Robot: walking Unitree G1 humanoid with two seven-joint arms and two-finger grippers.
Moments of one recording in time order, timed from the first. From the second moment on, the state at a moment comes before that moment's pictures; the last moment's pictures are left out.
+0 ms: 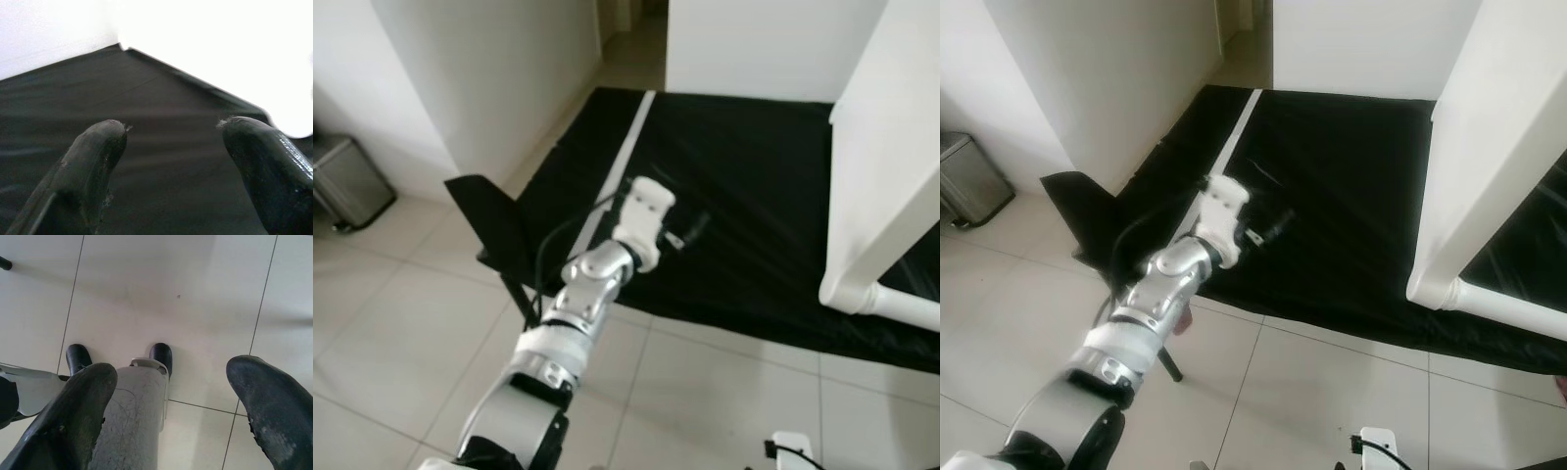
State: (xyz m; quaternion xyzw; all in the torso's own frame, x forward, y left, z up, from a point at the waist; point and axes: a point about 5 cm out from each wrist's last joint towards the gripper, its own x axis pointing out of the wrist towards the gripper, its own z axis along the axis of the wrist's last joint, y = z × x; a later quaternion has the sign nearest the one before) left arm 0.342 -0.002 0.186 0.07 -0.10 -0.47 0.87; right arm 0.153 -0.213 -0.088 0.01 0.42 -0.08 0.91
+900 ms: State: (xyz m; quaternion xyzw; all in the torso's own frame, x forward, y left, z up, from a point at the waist) left arm 0.316 -0.057 0.172 0.12 -0.03 -0.56 0.82; right arm 0.151 -0.222 -0.085 0.02 0.39 -0.11 0.91
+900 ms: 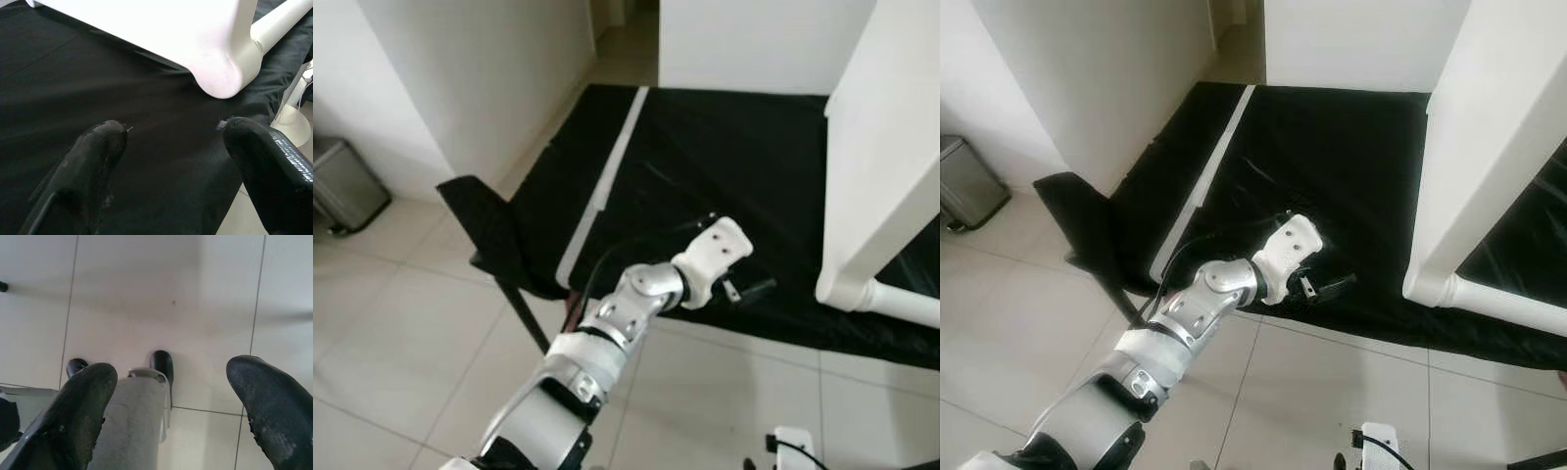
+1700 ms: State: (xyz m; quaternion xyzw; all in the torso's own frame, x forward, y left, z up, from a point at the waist) left arm 0.347 0.010 0.174 -0.02 -0.06 -0.41 0.91; right arm 0.137 -0.224 -0.093 0.00 0.44 -0.11 0.89
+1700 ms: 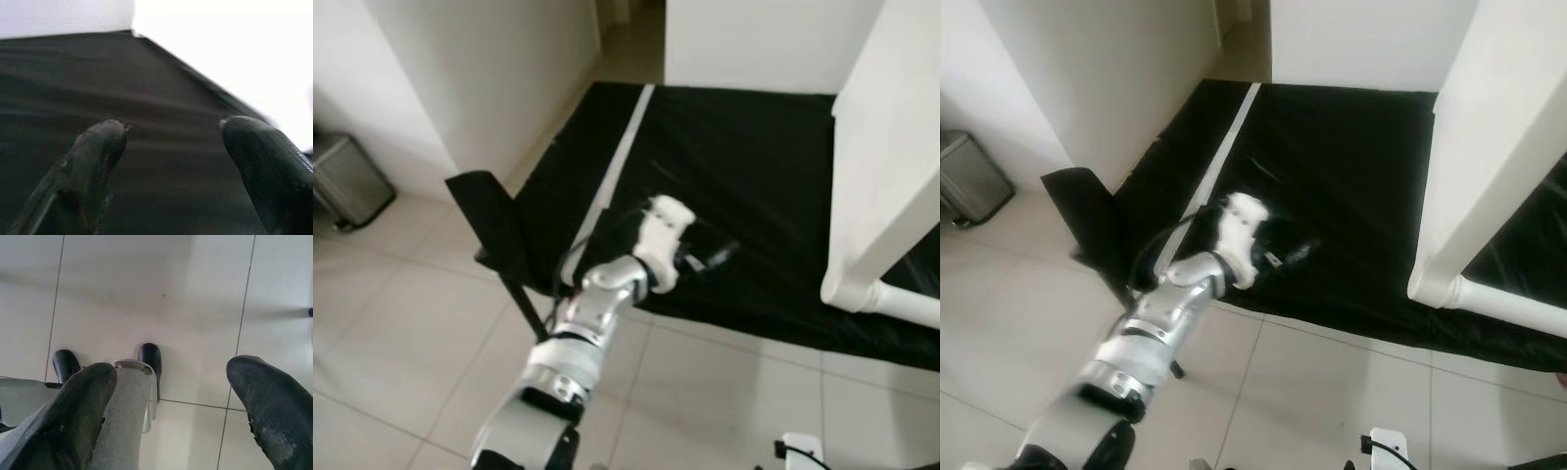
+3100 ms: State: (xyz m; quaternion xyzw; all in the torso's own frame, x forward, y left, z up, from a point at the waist) left arm 0.354 0.060 0.126 -0.04 -0.03 -0.25 0.97; right arm 0.147 -0.215 -0.092 -0.06 0.45 -0.09 0.88
